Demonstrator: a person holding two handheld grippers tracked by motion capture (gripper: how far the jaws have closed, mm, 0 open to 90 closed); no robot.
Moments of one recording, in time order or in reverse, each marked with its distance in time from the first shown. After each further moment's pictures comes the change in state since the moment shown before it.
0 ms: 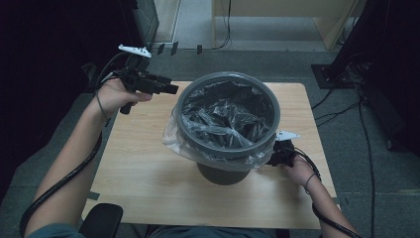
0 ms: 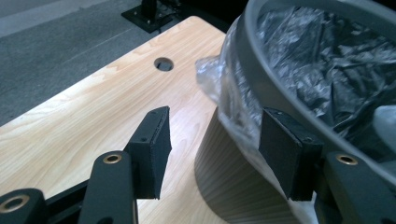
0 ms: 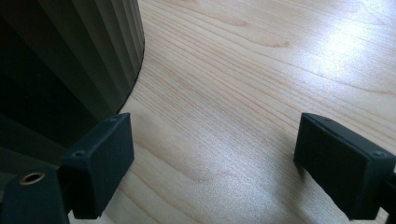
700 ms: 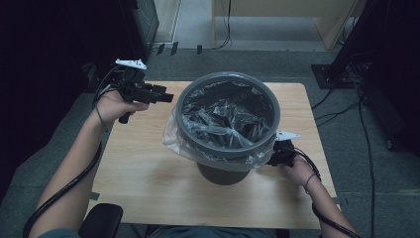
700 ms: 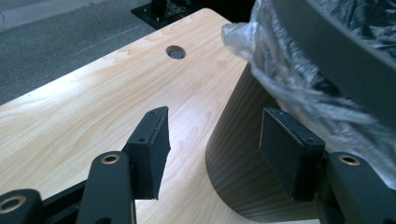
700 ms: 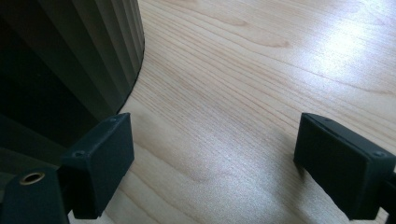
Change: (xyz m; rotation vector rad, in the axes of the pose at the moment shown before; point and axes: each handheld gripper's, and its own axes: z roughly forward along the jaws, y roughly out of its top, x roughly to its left) left arm 0.015 -0.035 0.007 -0.017 0.027 -0.038; right arm 0.000 0.000 0.000 -0.001 0.000 0.002
